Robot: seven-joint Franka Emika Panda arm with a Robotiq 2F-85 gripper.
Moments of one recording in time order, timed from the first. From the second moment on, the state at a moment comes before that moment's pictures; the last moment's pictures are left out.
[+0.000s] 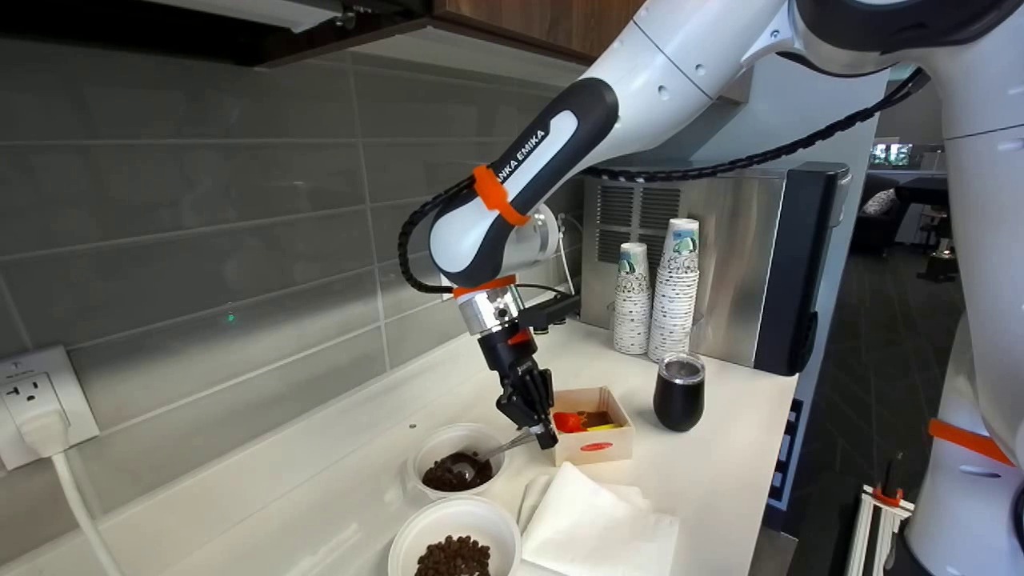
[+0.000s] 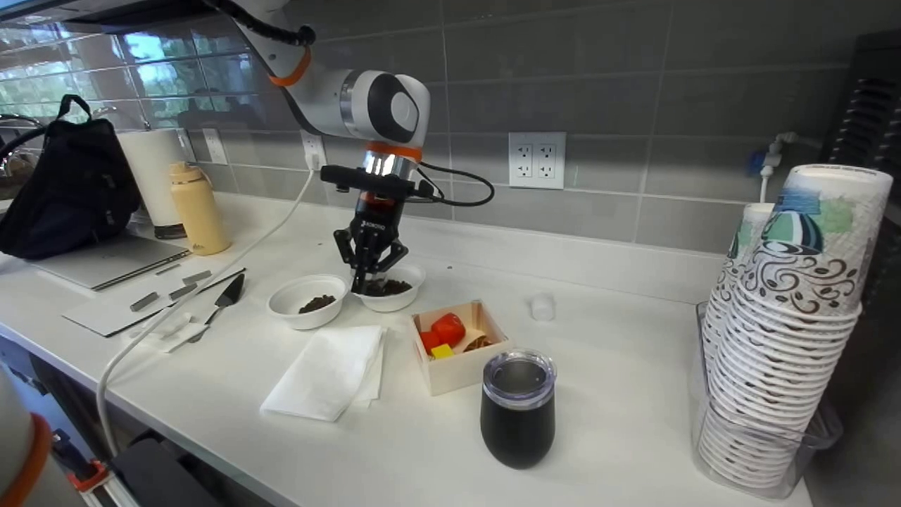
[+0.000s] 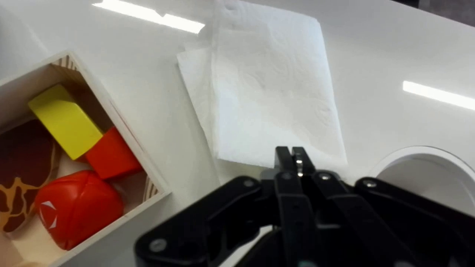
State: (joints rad) arm 0.09 0.26 0.11 -2.09 0.07 1.83 -0.18
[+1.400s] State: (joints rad) arm 0.10 0.25 0.10 -2.07 -0.04 1.73 -0.20
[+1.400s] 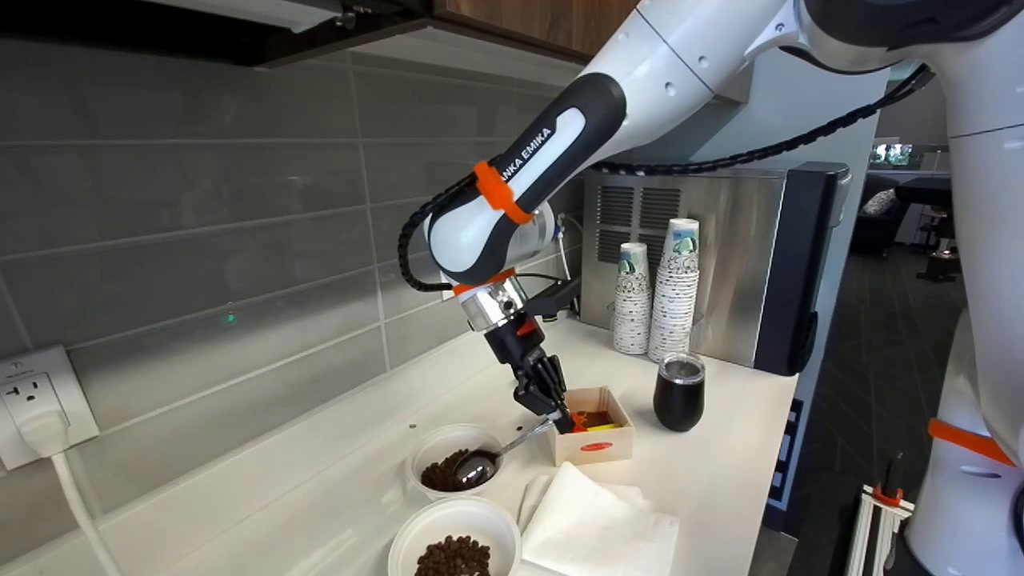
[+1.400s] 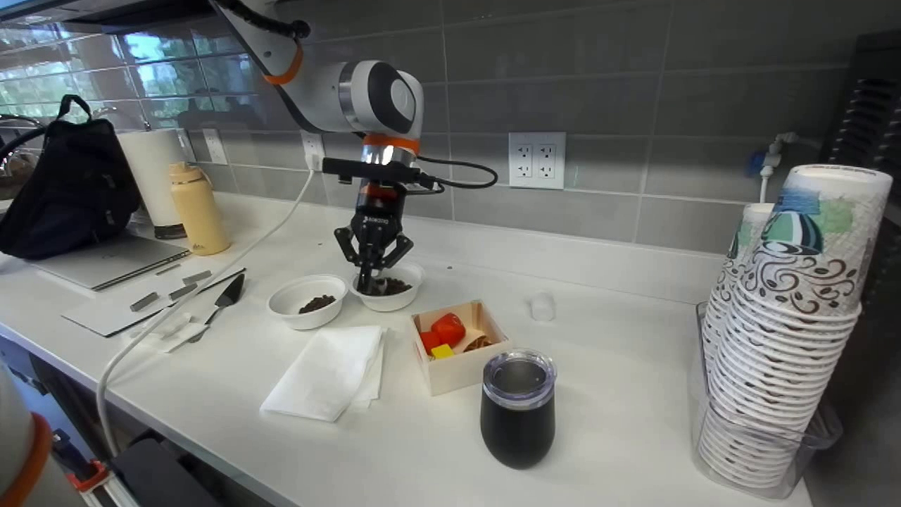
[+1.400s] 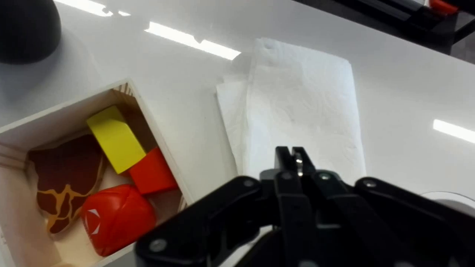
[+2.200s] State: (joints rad) arm 0.10 0.25 0.11 -2.07 0.02 1.83 -0.27
